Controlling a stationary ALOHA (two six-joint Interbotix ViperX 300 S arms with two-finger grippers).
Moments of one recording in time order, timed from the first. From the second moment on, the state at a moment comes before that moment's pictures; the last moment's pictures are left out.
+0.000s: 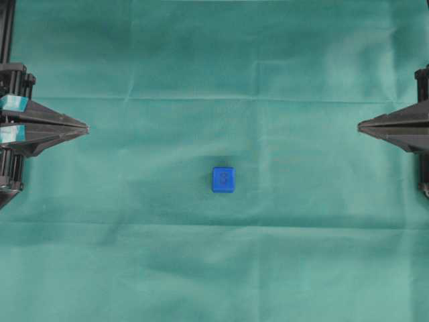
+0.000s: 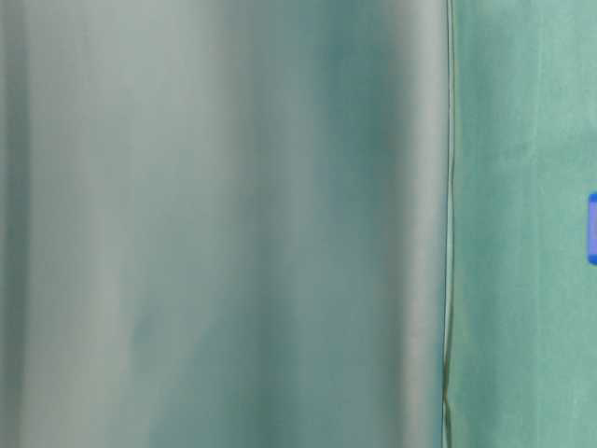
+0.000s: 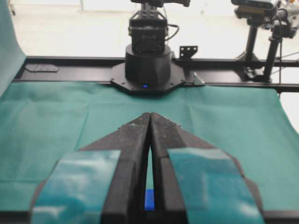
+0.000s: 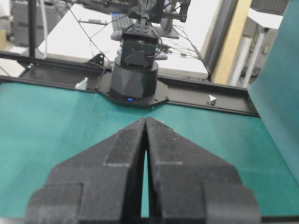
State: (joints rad) left arm 0.00 -0.96 1.17 0.00 -0.29 0.00; right arm 0.00 -0.96 1.17 0.00 -0.29 0.00
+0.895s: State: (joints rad) left arm -0.01 -0.96 1.16 0.00 -0.23 0.01; right arm 0.00 -0.93 1.13 0.03 -0.19 0.05
